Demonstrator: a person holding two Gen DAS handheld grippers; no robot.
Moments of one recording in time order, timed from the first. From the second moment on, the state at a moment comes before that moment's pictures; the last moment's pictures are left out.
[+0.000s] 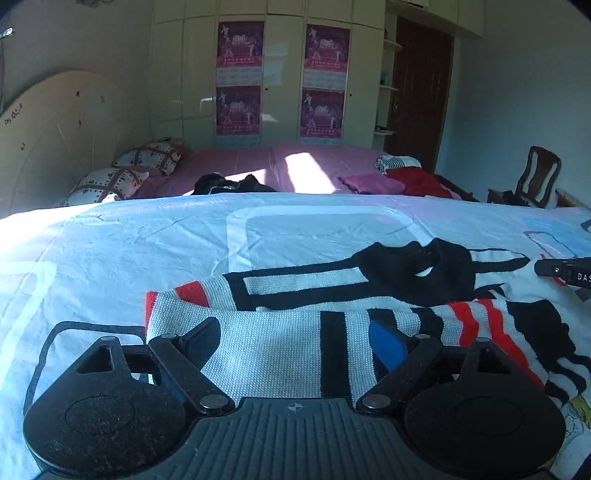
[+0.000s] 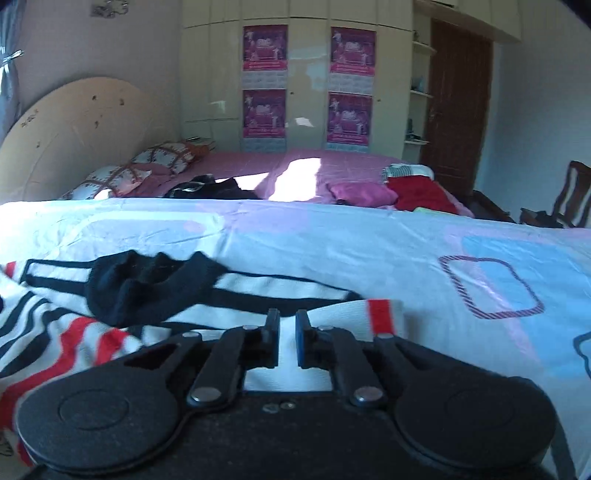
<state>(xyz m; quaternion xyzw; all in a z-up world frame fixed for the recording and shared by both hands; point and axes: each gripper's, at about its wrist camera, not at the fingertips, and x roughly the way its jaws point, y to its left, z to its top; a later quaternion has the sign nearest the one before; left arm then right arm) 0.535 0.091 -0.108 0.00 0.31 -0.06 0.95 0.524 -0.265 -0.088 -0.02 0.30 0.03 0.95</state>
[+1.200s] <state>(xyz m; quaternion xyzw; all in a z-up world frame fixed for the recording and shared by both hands) 0.442 0.101 -0.124 0.04 0.35 -0.06 0.93 0.443 -0.223 -0.102 -0.06 0.36 0.10 0.92</state>
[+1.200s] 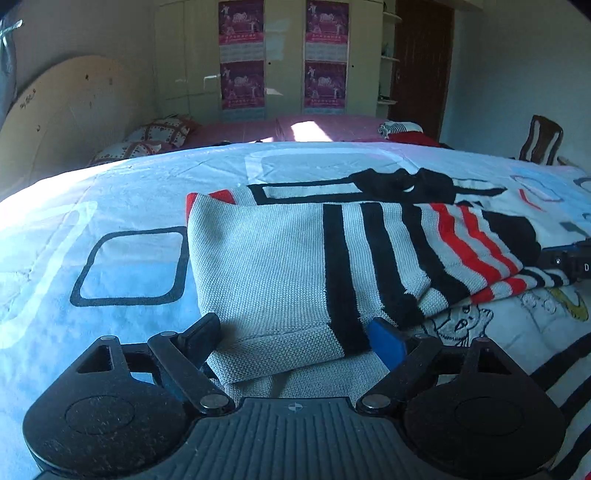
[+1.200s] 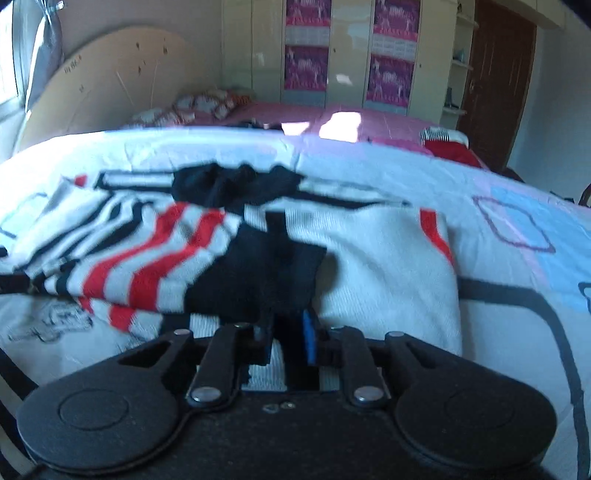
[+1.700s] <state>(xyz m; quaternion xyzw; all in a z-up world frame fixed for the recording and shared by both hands) 0.404 0.110 -0.093 0.02 0.35 -0.08 0.93 0.356 -0.256 -0.047 0.00 0.35 0.03 0.94</state>
